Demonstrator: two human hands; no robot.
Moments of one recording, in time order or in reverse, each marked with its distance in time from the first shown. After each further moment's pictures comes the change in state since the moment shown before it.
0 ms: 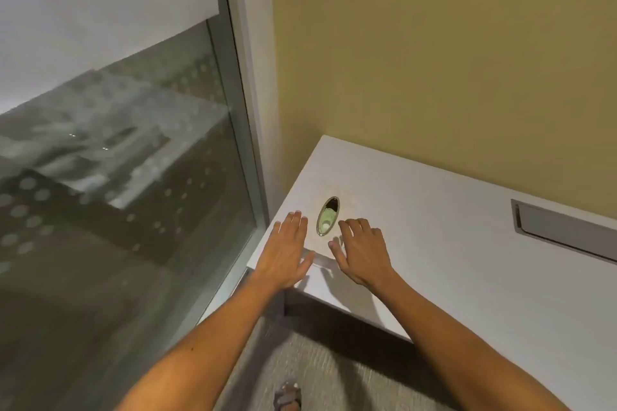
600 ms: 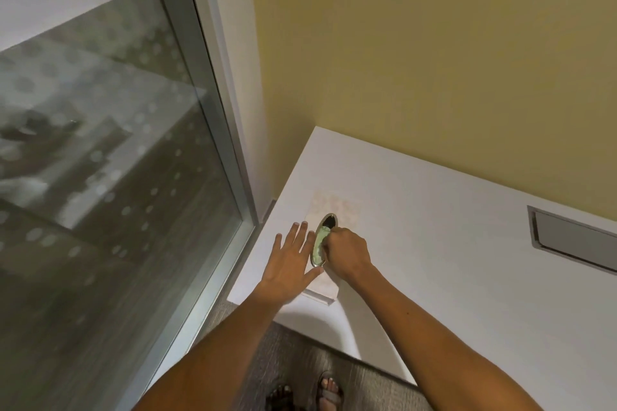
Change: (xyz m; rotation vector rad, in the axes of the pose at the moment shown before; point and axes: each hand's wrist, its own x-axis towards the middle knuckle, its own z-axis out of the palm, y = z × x) left_hand 0.112 -0.024 0.058 0.064 -0.166 0.038; right_hand 0.119 0.005 0.032 0.171 -0.312 0.109
